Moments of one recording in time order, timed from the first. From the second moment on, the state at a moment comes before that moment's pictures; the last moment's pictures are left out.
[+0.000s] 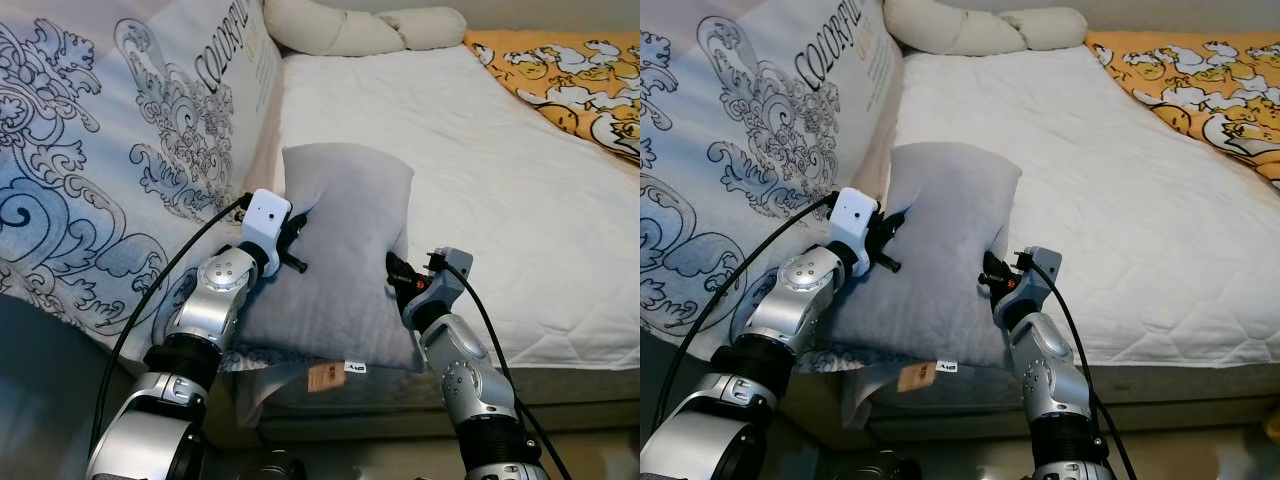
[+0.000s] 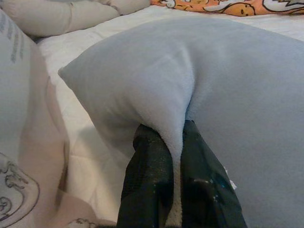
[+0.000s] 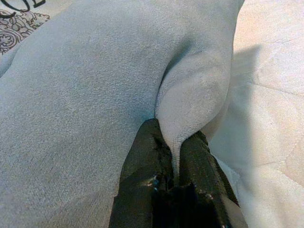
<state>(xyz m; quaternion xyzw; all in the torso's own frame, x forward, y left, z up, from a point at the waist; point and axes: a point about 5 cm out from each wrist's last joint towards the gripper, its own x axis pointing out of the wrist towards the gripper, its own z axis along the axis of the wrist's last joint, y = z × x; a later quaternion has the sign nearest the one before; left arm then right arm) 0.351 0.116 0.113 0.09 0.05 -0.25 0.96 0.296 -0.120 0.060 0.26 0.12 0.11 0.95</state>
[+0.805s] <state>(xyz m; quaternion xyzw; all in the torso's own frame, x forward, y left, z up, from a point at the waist) 0.351 0.111 0.113 0.08 0.05 -0.25 0.96 0.297 -0.125 0.060 0.25 0.12 0.11 0.95</state>
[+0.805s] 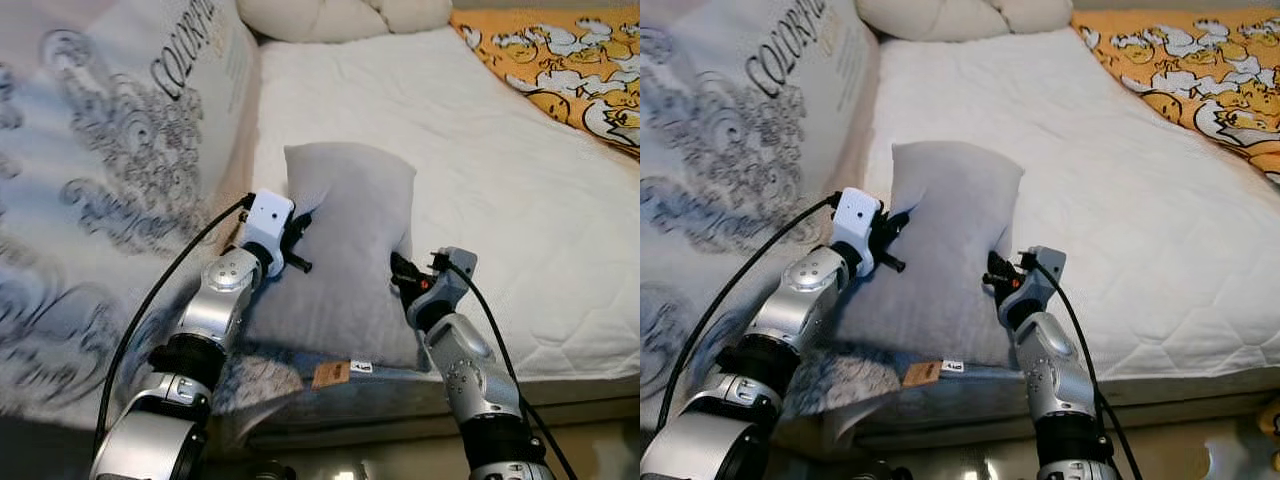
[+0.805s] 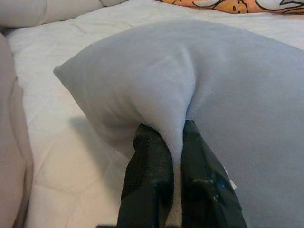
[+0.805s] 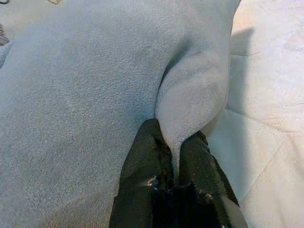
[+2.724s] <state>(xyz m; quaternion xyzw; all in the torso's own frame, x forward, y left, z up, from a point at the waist) 0.395 0.124 0.149 0.33 0.03 -0.20 0.92 0.273 -0.152 0.070 0.08 0.08 0.31 0.94</state>
